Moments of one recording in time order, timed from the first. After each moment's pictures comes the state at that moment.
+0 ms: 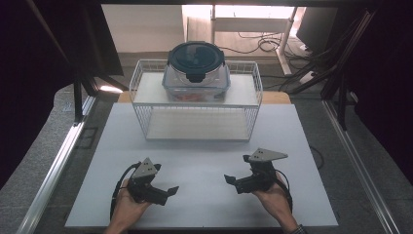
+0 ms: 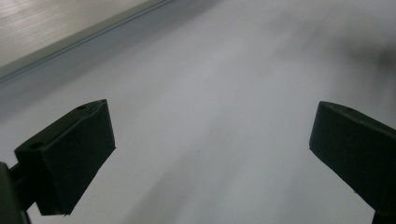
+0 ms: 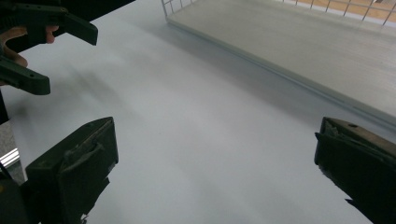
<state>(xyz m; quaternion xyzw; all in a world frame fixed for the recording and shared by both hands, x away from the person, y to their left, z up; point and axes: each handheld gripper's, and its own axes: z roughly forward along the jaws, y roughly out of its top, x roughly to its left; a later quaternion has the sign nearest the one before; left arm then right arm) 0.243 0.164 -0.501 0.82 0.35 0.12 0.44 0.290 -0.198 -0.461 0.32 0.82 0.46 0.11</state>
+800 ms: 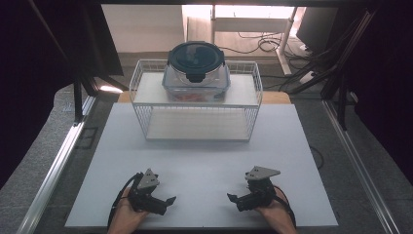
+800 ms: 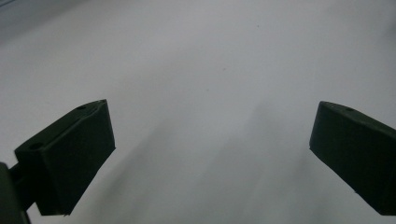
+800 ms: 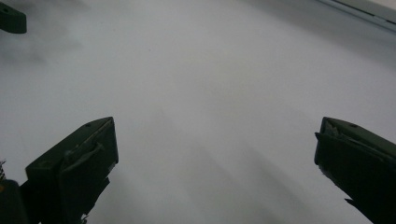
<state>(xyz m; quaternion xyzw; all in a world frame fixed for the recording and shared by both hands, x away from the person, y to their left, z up) 0.234 0.163 -0.534 0.84 0.37 0.13 0.38 0.269 -0.204 -0.507 0.31 0.86 0.38 0.11</state>
